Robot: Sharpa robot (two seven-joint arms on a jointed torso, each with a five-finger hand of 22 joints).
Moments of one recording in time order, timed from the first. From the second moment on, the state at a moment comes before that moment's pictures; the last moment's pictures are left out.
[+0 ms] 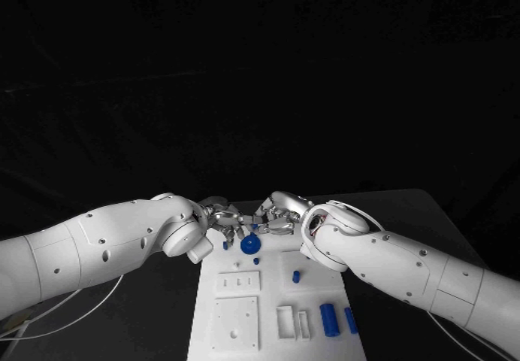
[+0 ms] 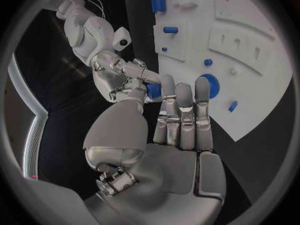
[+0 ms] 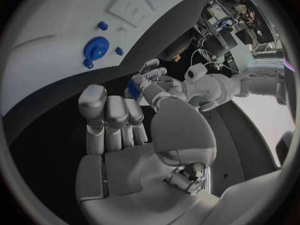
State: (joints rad) left arm 1.47 -0.58 -0.19 1.24 -0.51 -0.09 -0.26; left_hand 1.09 -0.02 0.04 0.09 0.26 1.11 0.03 0.07 0.91 1.37 -0.04 0.50 0.48 1.19 -0.08 1.14 0.50 0.05 0.94 -0.10 1.02 0.61; right arm 1.14 -0.49 0.22 1.26 -1.43 -0.19 -0.10; right_hand 1.20 0.00 0.40 -0.22 0.24 1.16 0.08 0.06 0.06 1.33 -0.02 1.16 1.25 1.46 -0.08 1.09 1.14 0.08 1.47 -0.10 0.84 1.31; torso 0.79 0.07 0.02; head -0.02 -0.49
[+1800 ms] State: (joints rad) left arm 1.47 -0.59 -0.19 1.24 -0.50 -0.06 -0.26; left_hand 1.11 0.08 0.19 -0.03 0.49 1.10 0.04 0.06 0.89 1.37 -0.05 0.50 0.48 1.19 -0.09 1.16 0.51 0.05 0.93 -0.10 1.04 0.66; right arm 1.14 -0.48 0.22 1.25 -1.44 -0.16 -0.11; right_hand 1.20 0.00 0.37 -0.20 0.24 1.16 0.08 0.06 0.06 1.32 -0.02 1.15 1.24 1.46 -0.08 1.07 1.13 0.08 1.47 -0.10 0.83 1.31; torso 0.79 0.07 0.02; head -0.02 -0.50
